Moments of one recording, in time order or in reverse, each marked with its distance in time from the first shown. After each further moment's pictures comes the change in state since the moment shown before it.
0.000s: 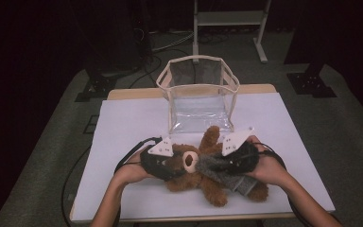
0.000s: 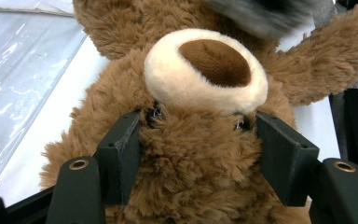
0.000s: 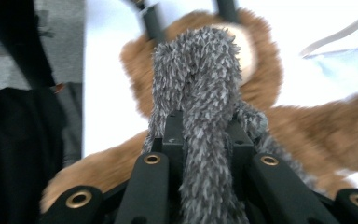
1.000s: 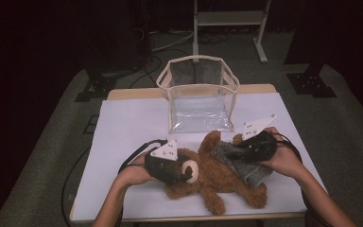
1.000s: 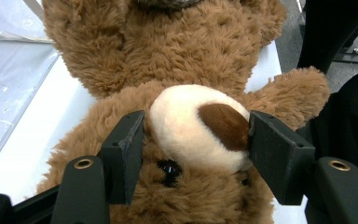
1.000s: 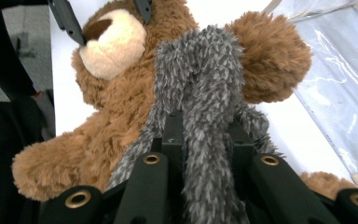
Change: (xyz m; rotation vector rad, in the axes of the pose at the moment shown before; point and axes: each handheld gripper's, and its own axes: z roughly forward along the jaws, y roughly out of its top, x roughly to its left) left arm -0.013 0.015 0.003 -0.039 -0.086 0.043; right arm -0.034 -0.032 -0.032 -0.028 -0.052 0.131
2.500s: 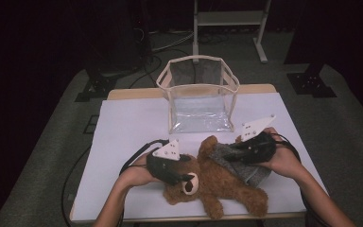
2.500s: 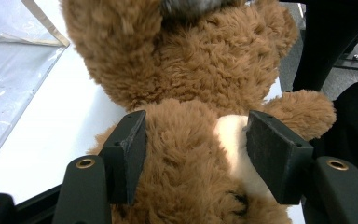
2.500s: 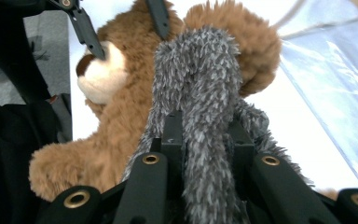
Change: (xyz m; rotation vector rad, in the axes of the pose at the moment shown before) left arm -0.004 0.005 0.001 -0.007 0.005 -0.025; right arm 0.009 0.008 0.000 -0.014 0.040 -0.018
